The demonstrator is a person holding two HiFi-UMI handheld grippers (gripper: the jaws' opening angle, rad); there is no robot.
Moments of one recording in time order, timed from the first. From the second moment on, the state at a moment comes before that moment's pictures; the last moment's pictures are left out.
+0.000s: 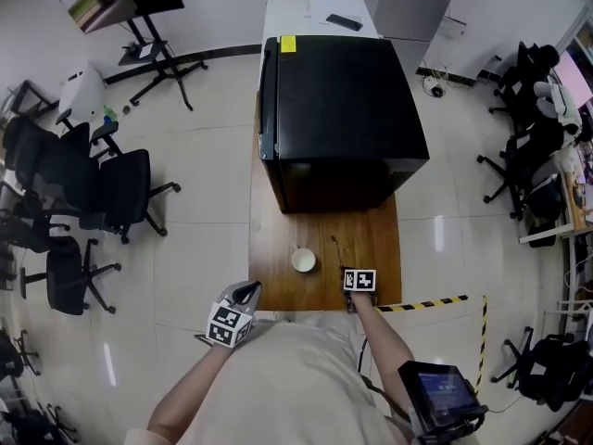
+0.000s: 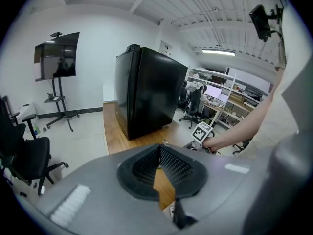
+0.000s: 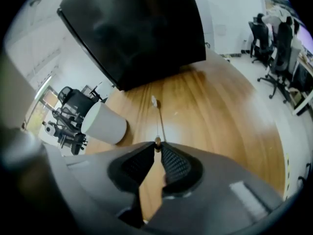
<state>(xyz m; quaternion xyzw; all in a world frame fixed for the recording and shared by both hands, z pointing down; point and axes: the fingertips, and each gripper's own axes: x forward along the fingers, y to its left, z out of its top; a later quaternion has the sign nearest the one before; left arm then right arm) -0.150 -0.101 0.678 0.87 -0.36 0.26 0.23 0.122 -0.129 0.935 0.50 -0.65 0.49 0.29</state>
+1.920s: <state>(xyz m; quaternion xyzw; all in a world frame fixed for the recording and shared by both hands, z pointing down) -0.151 -0.097 0.675 0.90 -0.30 0.18 0.25 0.080 -0.125 0.756 0.55 -0.74 0.32 0.22</state>
